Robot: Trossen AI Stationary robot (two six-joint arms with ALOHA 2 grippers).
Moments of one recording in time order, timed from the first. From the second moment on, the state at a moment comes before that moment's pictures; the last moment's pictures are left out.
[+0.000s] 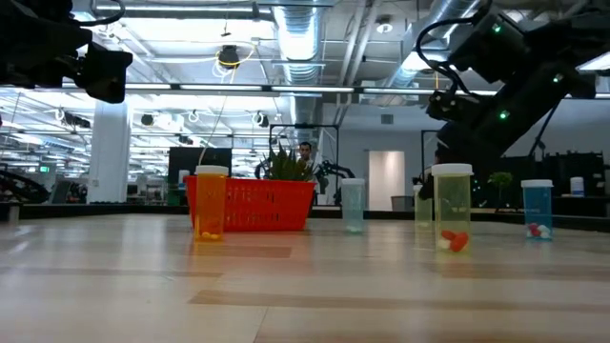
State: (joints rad) left arm -0.29 0.01 0.01 0.02 -0.05 0.03; right arm 0.08 1.36 0.45 0.03 0.47 0.37
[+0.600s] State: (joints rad) left arm -0.29 0.01 0.01 0.02 -0.05 0.04; right arm 0.08 1.42 0.45 0.07 0.48 0.36
